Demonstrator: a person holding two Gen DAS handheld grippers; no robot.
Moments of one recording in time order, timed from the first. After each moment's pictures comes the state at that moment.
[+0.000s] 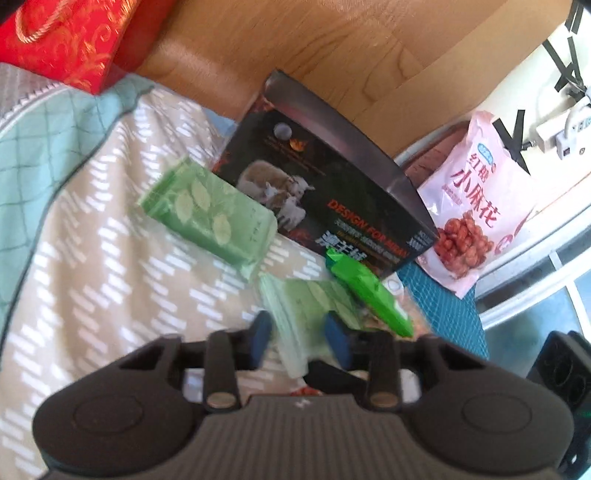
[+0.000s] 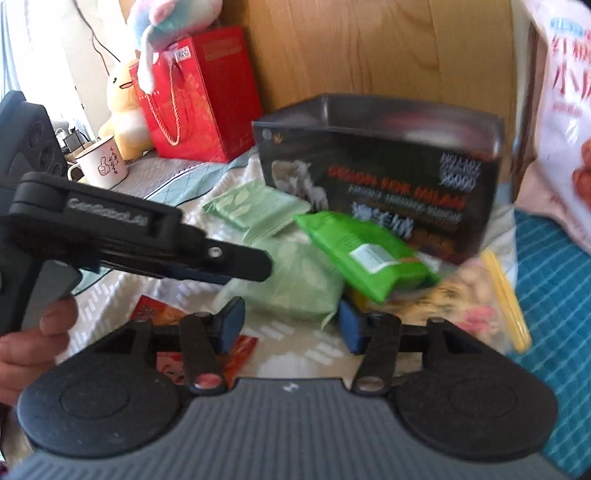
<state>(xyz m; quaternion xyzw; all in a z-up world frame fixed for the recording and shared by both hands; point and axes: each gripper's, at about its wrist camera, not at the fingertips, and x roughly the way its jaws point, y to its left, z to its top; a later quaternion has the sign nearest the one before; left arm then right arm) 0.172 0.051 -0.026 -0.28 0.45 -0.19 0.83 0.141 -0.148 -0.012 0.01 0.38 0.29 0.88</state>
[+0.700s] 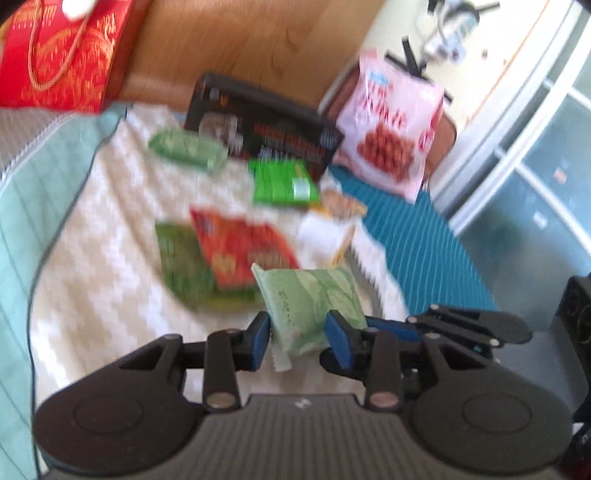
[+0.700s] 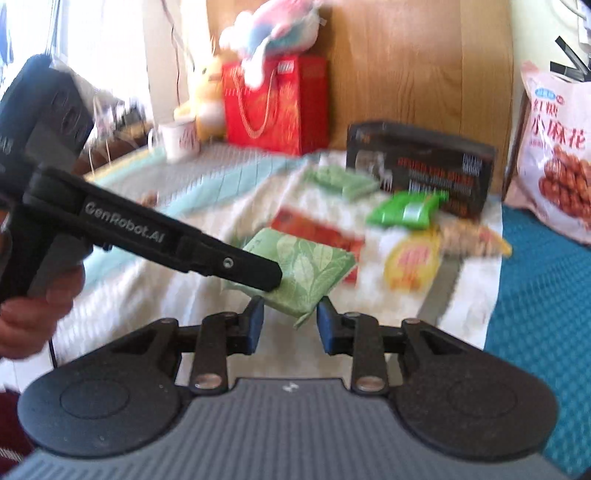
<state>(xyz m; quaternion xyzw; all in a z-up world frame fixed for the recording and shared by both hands) 0.004 0.039 -0.007 -0.14 0.41 -0.24 0.87 -0.032 -0.143 0.001 -0.06 0.31 0.31 0.90</state>
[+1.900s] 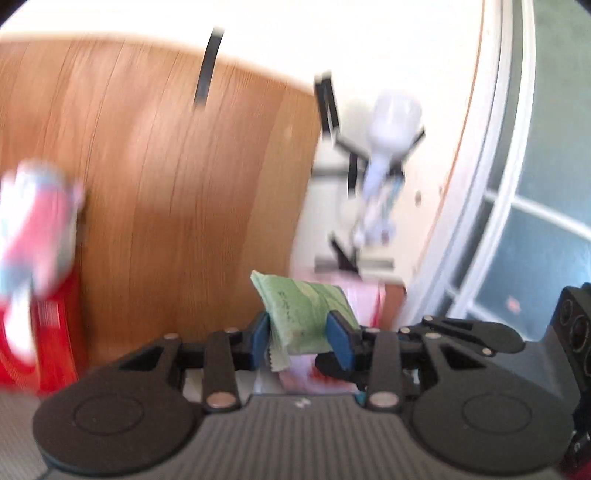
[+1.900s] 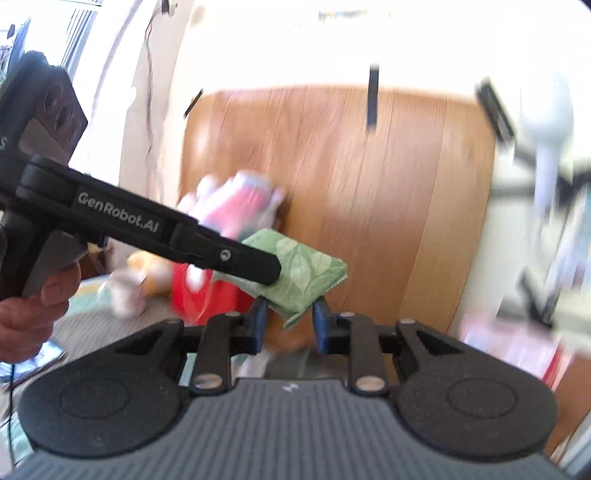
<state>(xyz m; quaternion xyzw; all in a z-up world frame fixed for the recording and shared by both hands) 0.097 0.030 0.259 -0.09 0.19 -0.26 0.94 0.063 -0.155 0.228 -0.10 0.11 0.28 0.95</state>
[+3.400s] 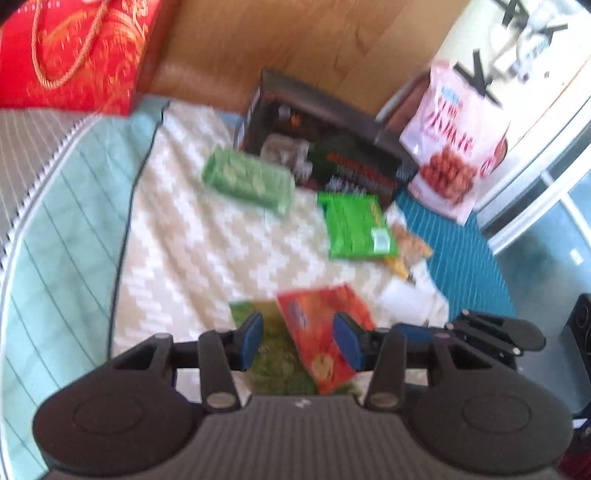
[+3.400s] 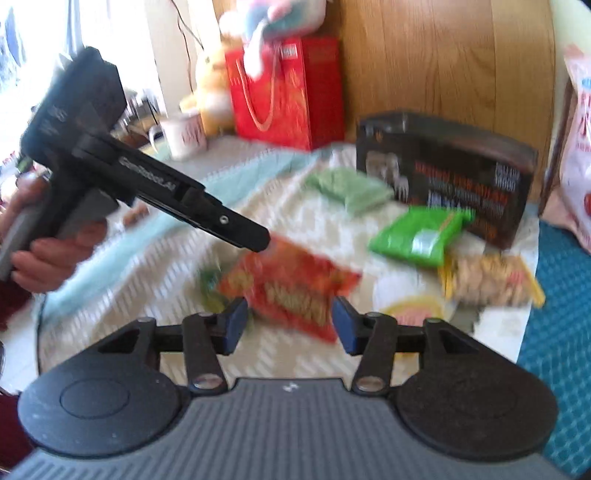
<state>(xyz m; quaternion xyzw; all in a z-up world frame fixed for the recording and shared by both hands) 0.104 0.078 0.001 -0.16 0.46 -0.21 0.85 0.058 -0.141 0.007 -0.06 0.35 0.36 0.86</state>
